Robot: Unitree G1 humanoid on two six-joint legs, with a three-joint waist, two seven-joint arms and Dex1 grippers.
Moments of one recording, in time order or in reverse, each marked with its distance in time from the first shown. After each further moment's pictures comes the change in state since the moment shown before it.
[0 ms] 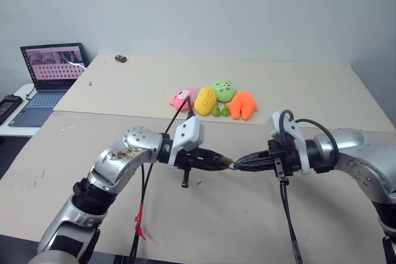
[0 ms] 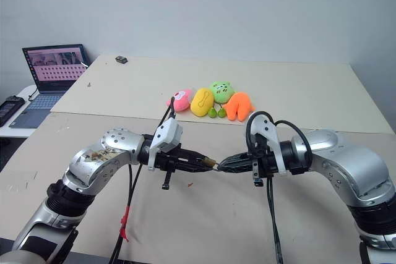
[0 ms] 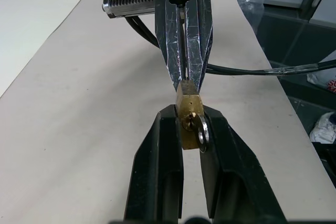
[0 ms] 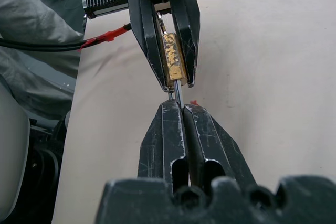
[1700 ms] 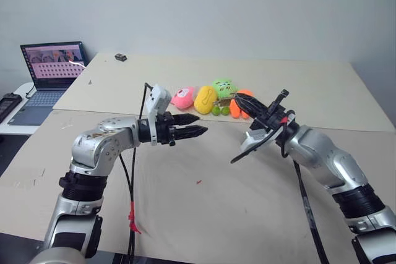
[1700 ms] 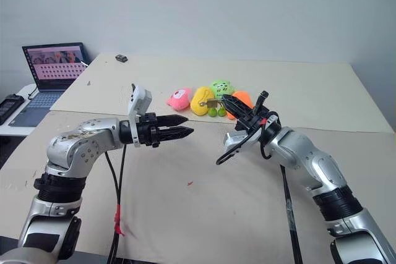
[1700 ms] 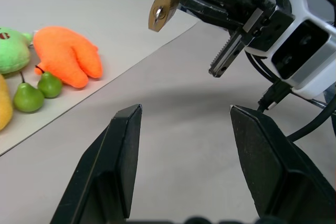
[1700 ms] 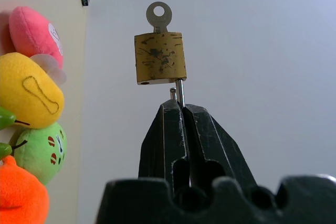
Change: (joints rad) left arm -0.039 -0.055 0.298 0.148 -0.145 0.267 0.226; right arm -0.010 0.188 0.187 0.433 -1.567 -1.381 -1.086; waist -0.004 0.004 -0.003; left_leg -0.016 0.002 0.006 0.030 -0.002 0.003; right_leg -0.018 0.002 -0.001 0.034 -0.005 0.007
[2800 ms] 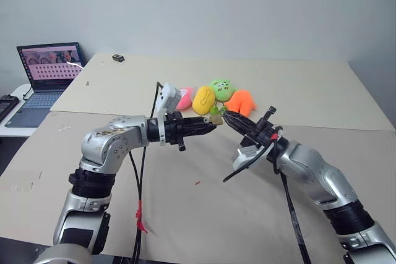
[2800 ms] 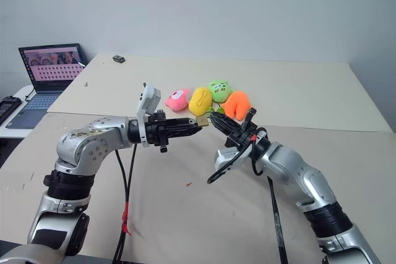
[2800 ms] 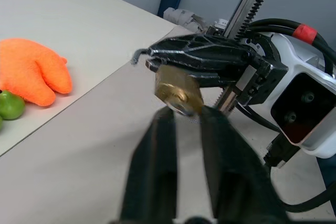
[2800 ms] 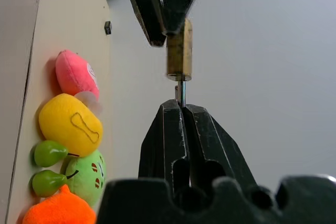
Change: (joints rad) left arm -0.035 -0.049 -0.026 0.003 -0.012 0.016 -0.023; right arm 0.102 0.084 -0.024 -0.108 0.043 -0.015 0.123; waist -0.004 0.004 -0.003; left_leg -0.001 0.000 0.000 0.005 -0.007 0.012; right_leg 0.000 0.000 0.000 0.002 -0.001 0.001
